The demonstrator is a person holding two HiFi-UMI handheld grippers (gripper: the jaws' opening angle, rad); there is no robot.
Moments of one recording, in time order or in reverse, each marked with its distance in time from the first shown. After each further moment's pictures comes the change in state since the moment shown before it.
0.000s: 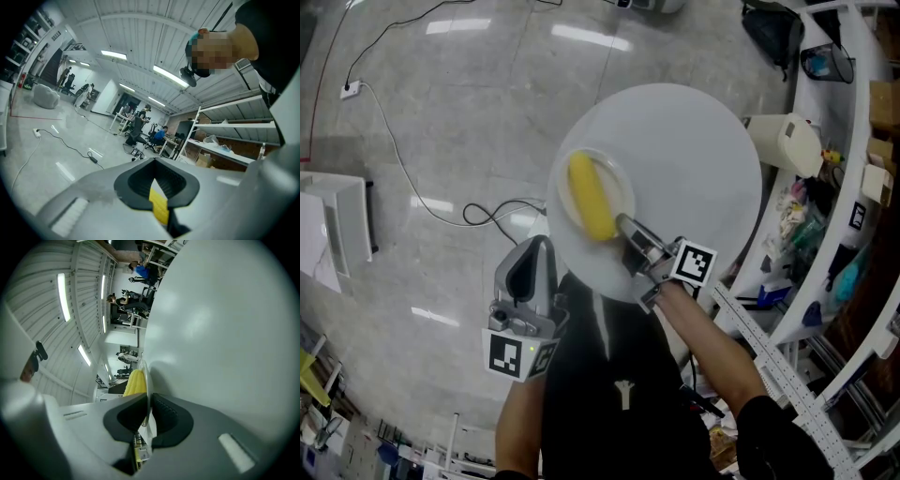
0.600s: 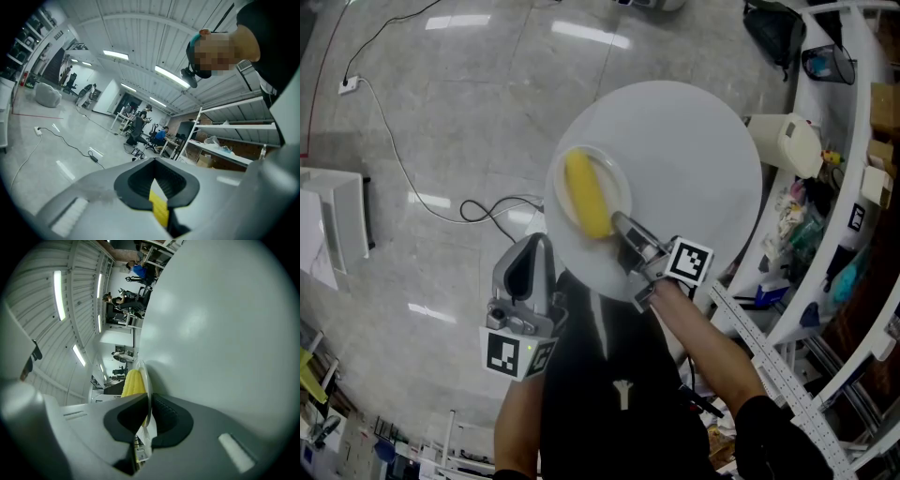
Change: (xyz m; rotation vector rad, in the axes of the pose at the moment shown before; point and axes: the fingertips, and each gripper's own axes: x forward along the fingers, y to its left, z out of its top) left arm 0.000 0.001 -0.004 -0.018 0.004 0.013; right arm 0.004 -0.005 -0.003 0.013 -0.001 -0.051
